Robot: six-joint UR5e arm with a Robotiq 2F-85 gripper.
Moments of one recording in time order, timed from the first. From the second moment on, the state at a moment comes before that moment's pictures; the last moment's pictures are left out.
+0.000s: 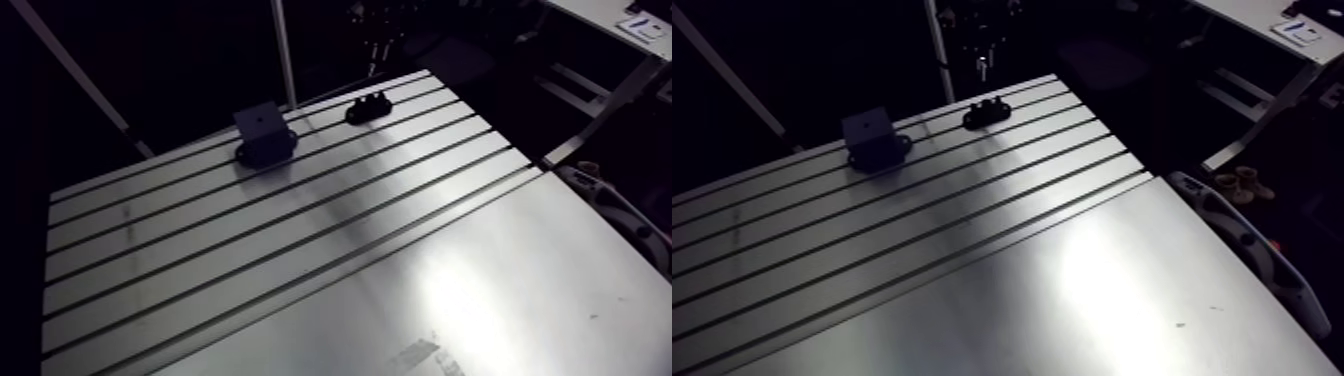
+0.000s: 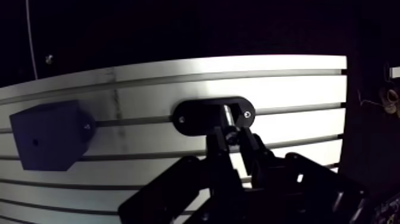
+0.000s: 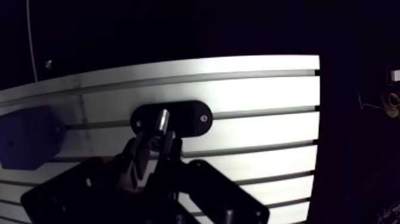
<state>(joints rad) -0.48 -1.06 1.52 -2.17 -1.52 -1.98</state>
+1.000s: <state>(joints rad) -0.28 -1.09 1.32 -1.74 -1.52 -1.78</state>
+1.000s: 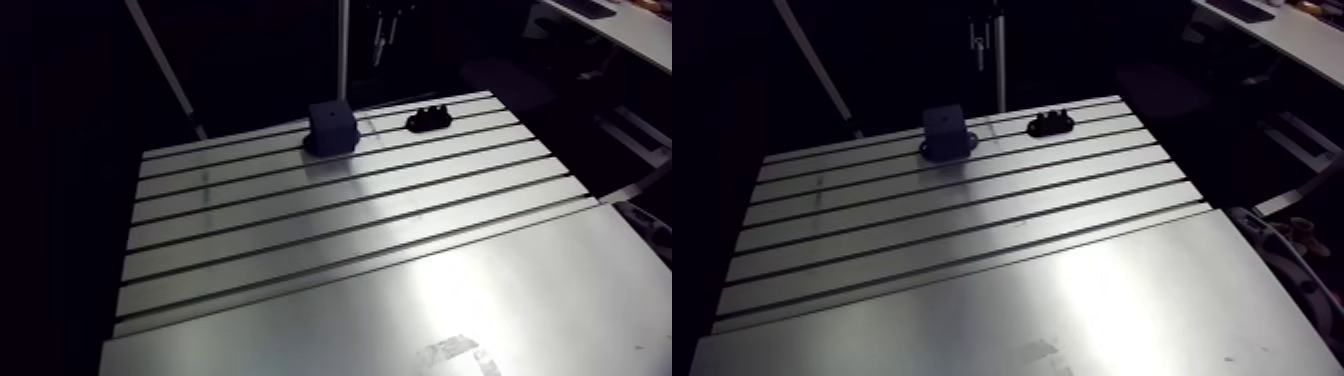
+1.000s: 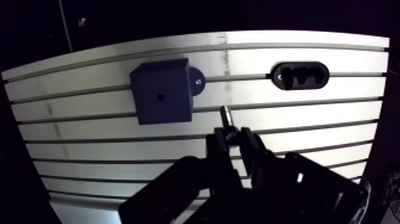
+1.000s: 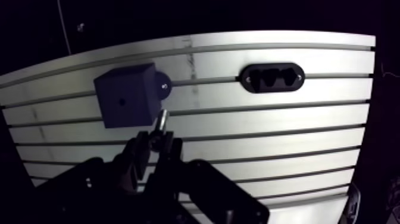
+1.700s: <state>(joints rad) -0.18 -1.00 1.21 -1.61 -1.61 -1.71</state>
